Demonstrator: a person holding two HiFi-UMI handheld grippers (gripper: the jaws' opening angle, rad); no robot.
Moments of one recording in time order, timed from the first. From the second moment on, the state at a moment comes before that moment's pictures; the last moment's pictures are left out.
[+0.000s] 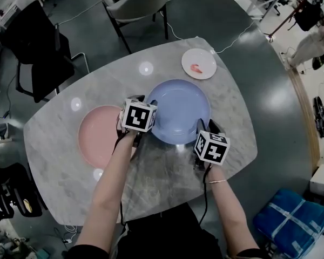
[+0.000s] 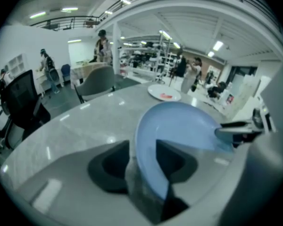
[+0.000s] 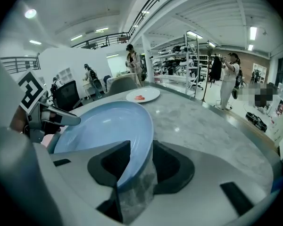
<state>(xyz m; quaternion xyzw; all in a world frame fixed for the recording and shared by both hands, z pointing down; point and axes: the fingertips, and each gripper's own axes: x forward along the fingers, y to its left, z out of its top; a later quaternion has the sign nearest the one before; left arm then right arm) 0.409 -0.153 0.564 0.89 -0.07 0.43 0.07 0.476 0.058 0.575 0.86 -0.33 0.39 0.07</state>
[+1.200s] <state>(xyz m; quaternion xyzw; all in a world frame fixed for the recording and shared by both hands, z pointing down) 0.318 -0.202 0.462 0.92 -0.16 0.32 0.13 0.448 -0.028 0.471 0.84 -0.44 0.33 0.02</state>
